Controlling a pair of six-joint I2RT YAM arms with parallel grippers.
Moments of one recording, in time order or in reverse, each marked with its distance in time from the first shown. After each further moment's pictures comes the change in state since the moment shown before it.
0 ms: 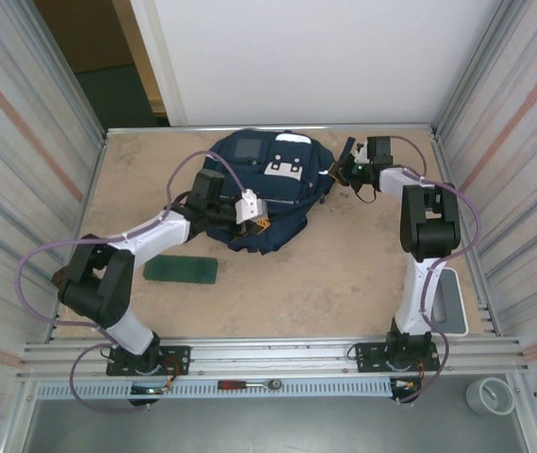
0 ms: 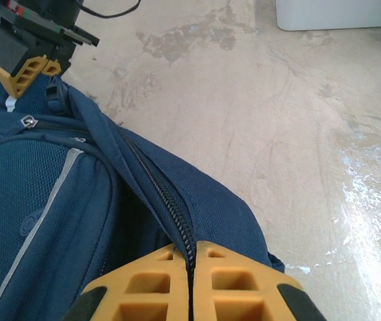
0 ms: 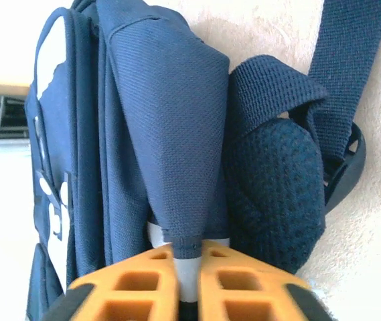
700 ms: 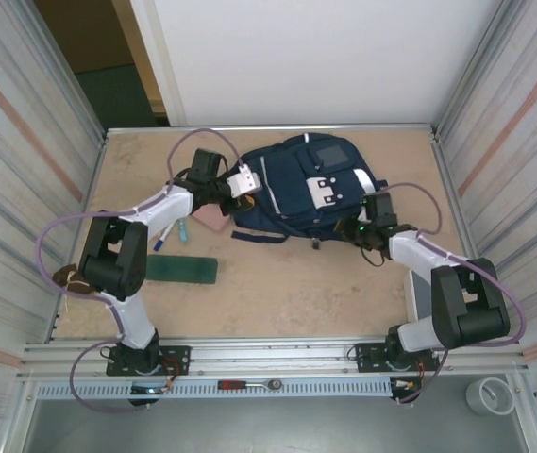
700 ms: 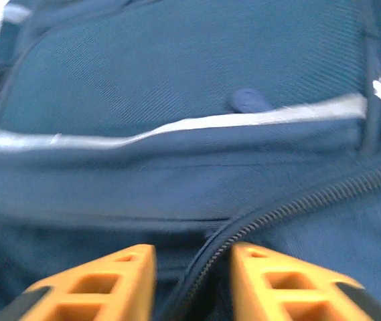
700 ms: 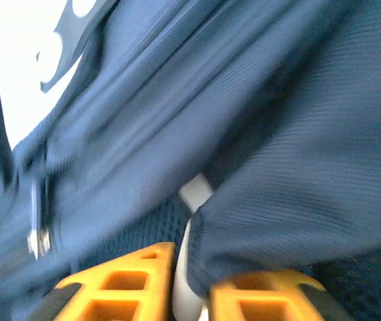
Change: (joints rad) left arm 0.104 0.206 0.261 -0.116 -0.371 0.030; right arm 0.203 -0.693 -0.734 -0.070 0.362 -0.102
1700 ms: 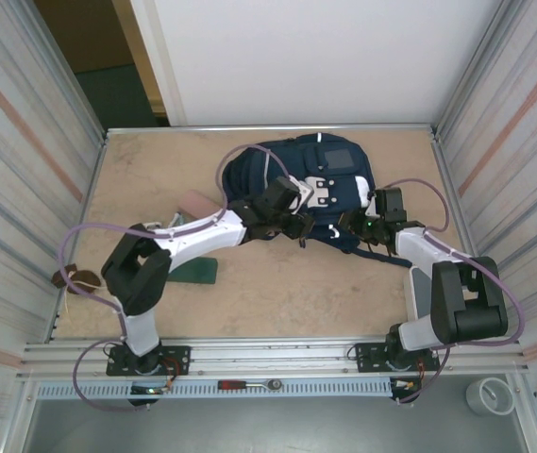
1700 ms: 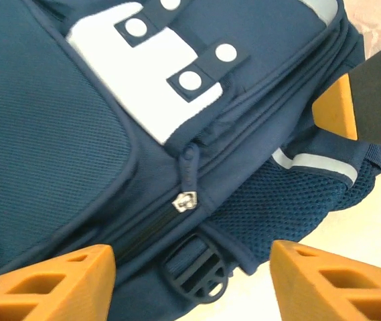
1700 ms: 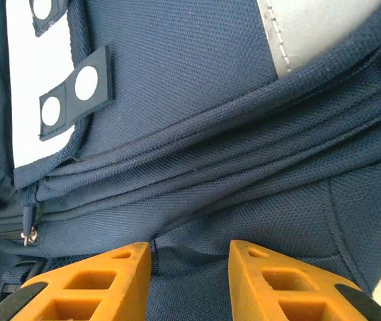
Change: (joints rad) left arm -0.488 0.027 0.102 -0.055 -0.467 -0.953; right arm -0.127 0.023 0.018 0.037 -0.093 -0.066
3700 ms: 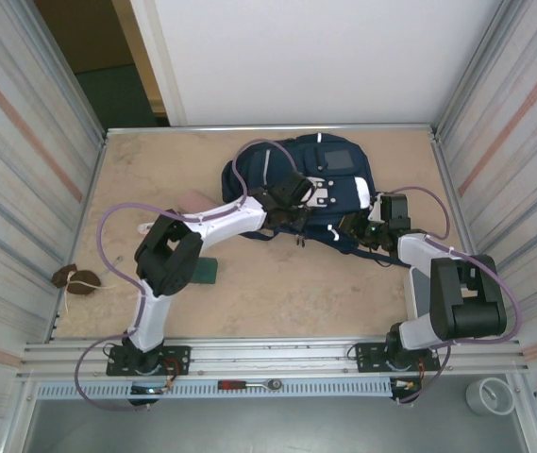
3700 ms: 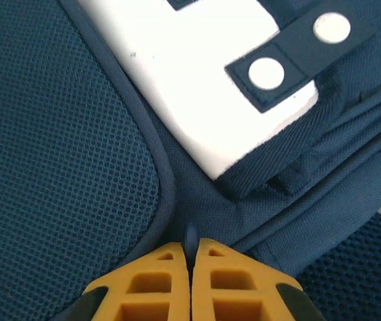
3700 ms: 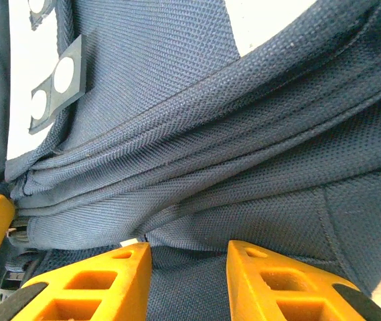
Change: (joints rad) left arm 0.037 0.216 0.224 -0.147 -0.062 -0.020; right arm -0.051 0.017 -0.072 0.109 -0.108 0.019
